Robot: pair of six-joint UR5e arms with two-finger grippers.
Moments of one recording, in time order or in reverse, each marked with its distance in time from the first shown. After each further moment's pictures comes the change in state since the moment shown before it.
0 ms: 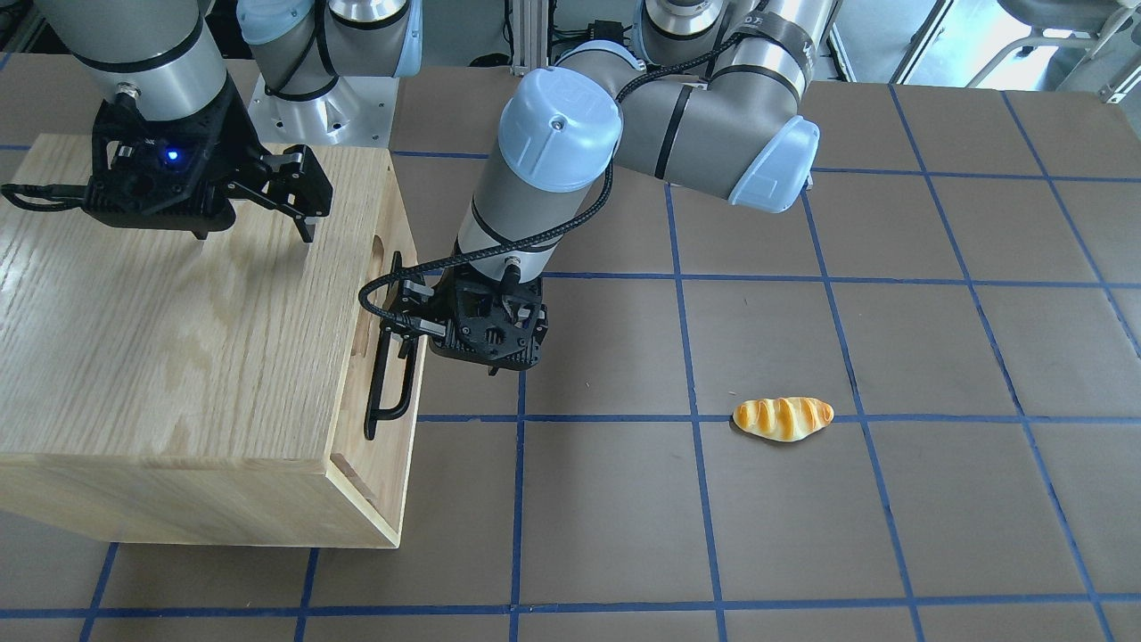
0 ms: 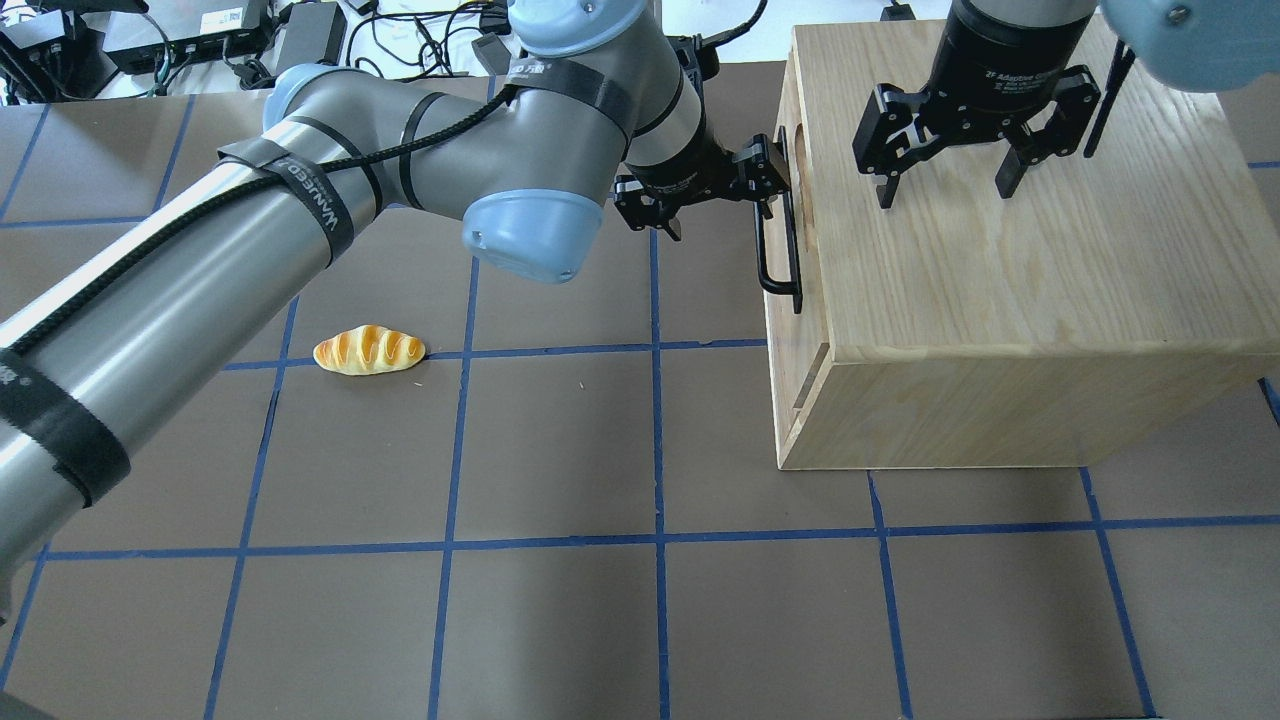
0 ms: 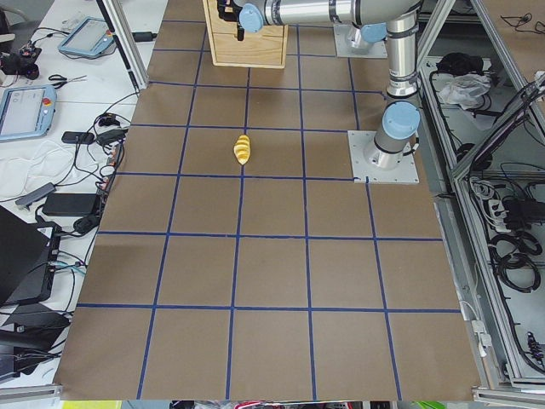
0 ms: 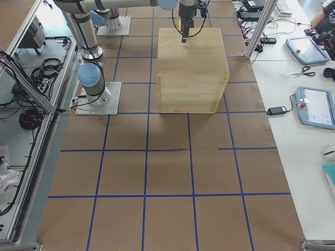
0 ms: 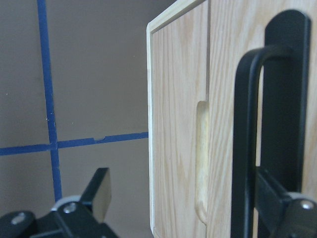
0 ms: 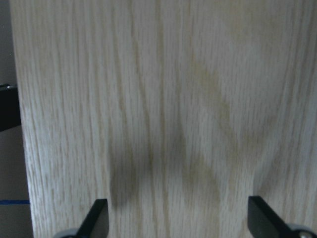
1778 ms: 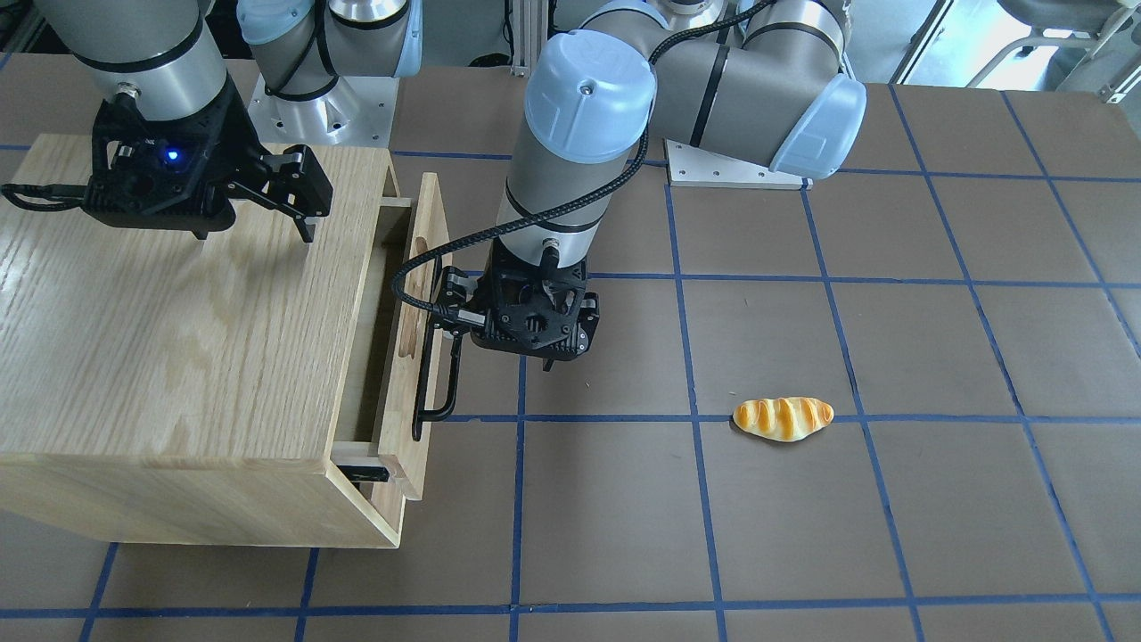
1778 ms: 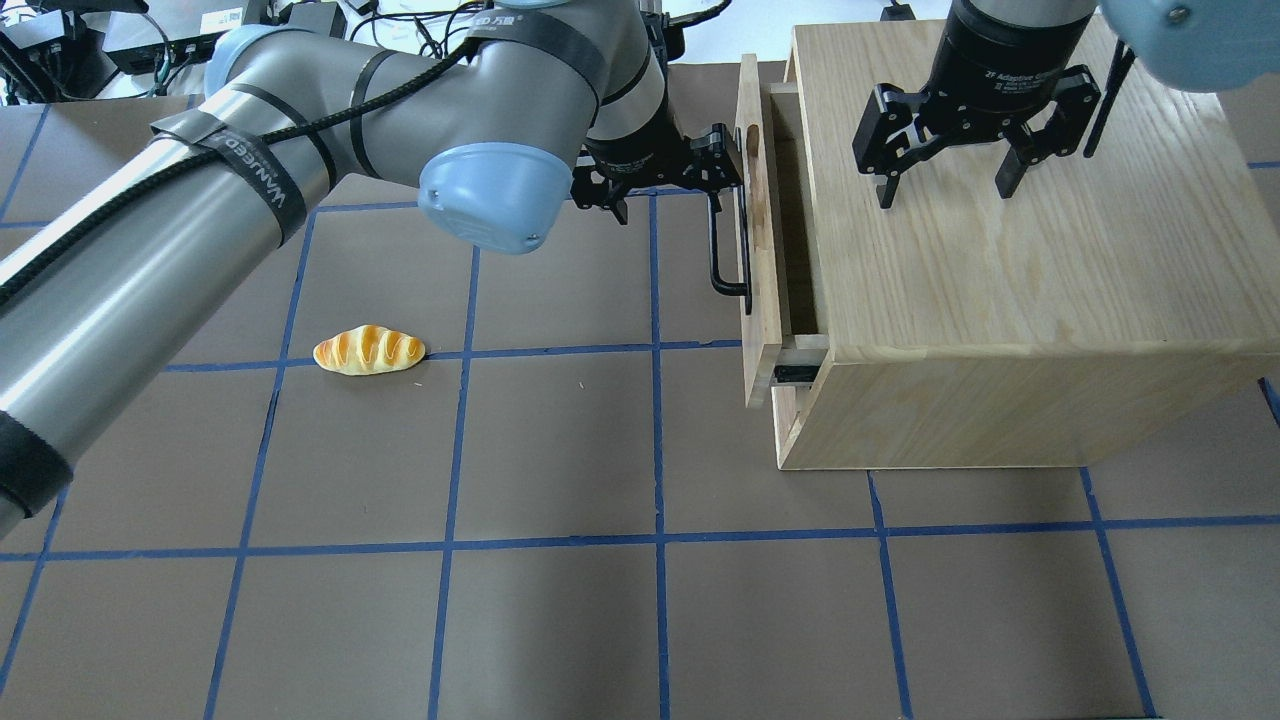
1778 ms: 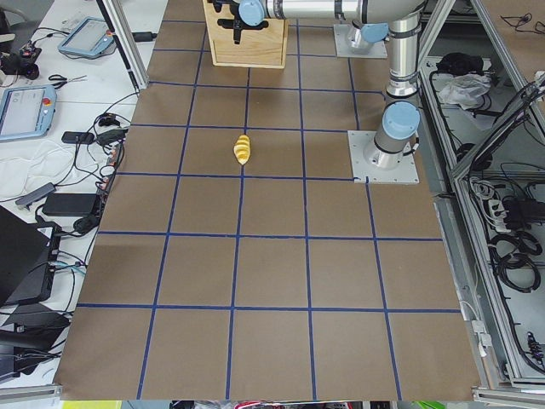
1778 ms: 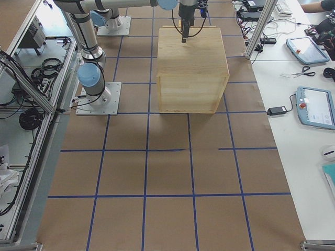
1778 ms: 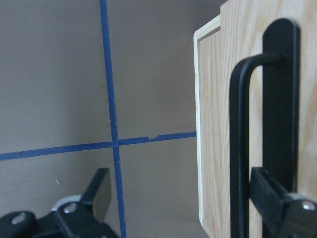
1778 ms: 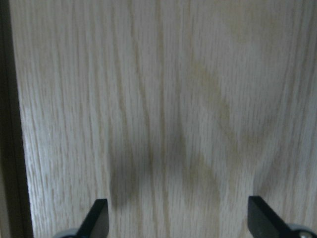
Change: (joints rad) left arm 0.038 0.047 0.037 -0.139 0.112 0.100; right arm 0.000 0.000 0.000 0.000 0.000 0.000
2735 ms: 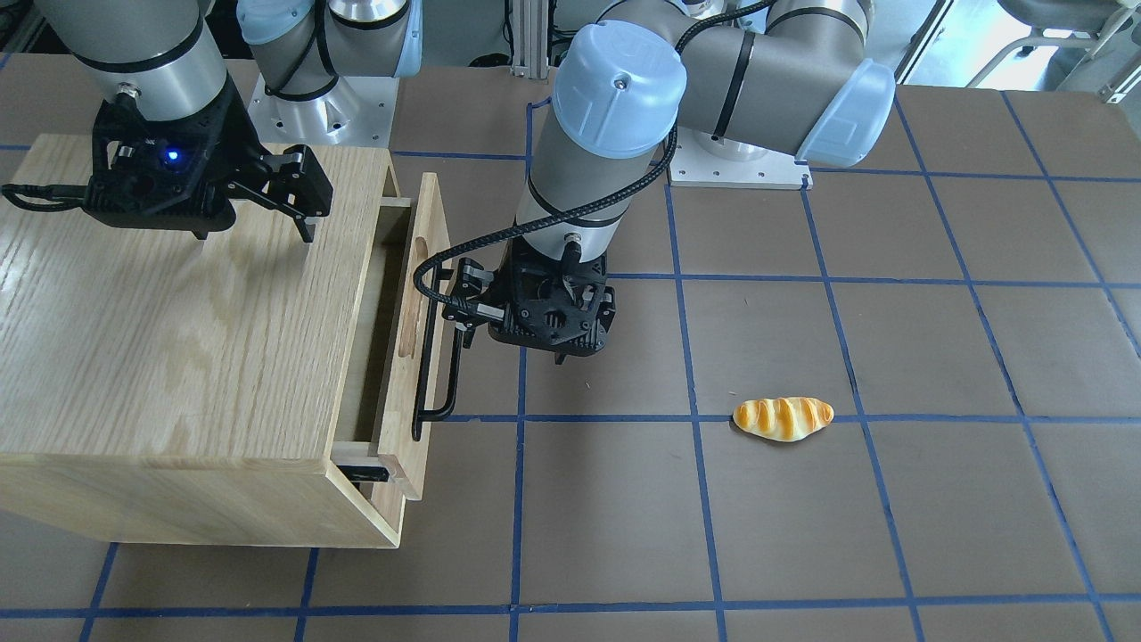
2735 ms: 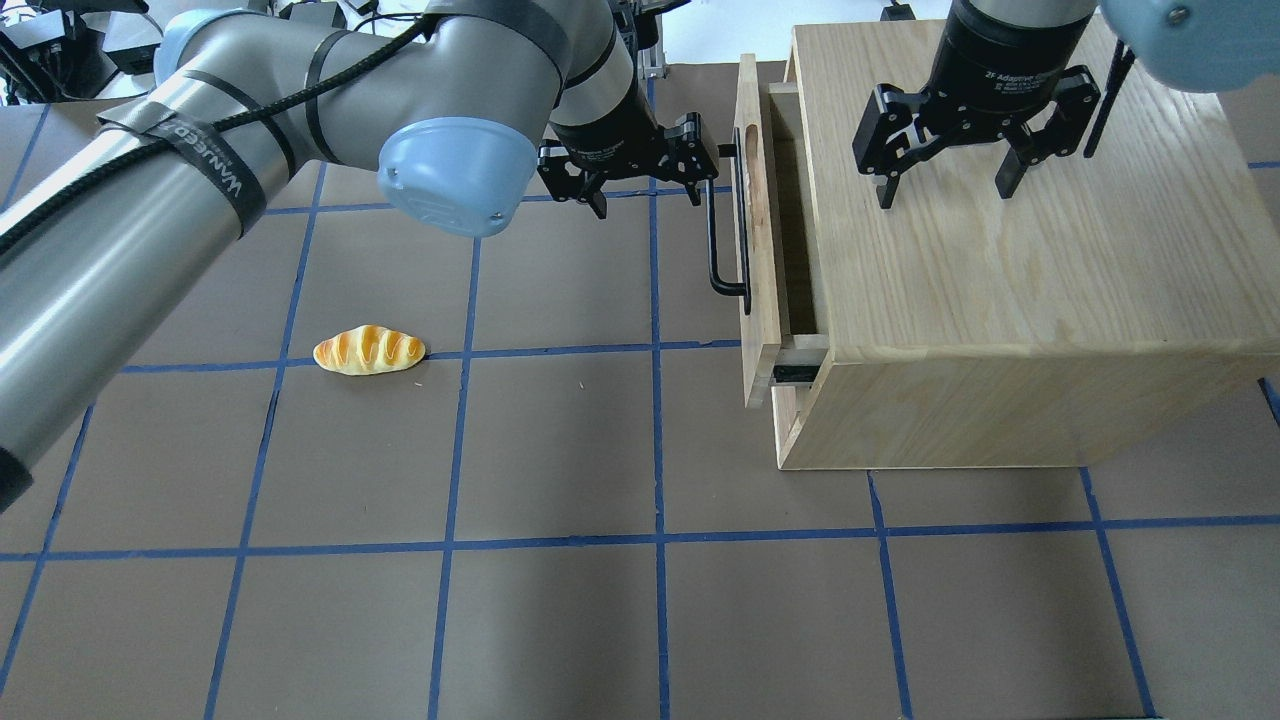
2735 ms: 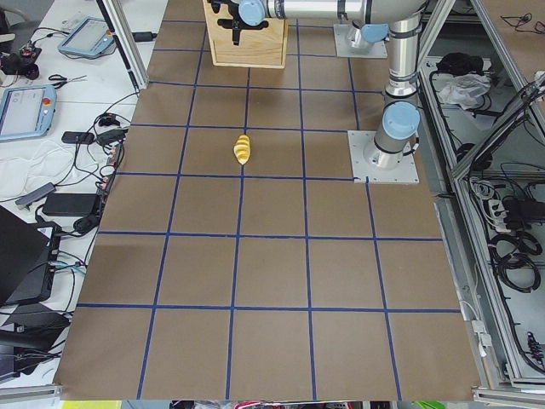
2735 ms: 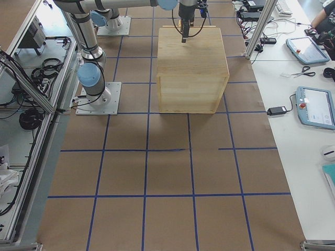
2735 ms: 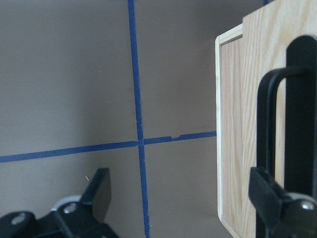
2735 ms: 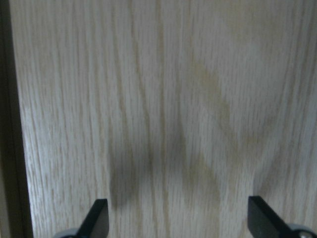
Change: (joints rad) left arm 0.020 0.019 0.001 -0.039 -0.039 0.021; right arm 0.000 0.000 0.000 0.000 0.000 -0.001
